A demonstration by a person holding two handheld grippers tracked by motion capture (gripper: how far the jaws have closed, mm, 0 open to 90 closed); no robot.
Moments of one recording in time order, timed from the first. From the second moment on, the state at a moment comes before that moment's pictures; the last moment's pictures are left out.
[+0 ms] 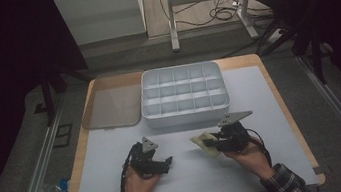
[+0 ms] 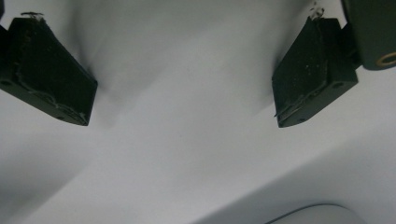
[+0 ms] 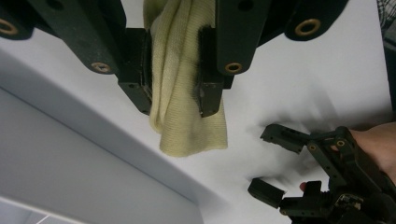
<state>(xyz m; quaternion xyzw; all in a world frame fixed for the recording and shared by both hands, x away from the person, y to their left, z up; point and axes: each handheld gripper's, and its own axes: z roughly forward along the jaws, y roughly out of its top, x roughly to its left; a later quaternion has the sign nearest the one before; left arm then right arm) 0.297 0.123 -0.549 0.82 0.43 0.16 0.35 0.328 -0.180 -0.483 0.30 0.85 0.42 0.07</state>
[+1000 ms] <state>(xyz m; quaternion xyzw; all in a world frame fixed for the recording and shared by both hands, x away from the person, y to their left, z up) 0.297 0.123 -0.549 0.82 0.43 0.16 0.35 0.344 -0.199 -0.451 0.31 0.84 0.44 0.12</state>
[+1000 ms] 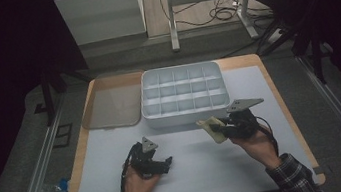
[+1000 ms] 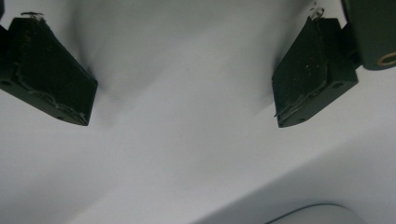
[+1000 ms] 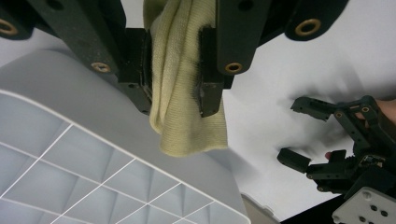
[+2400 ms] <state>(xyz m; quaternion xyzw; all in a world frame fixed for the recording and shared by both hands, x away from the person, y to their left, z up) 0.297 0.123 -0.549 0.82 0.43 0.16 0.35 0.399 -0.215 -0.421 0.35 0.80 0.44 0.19</state>
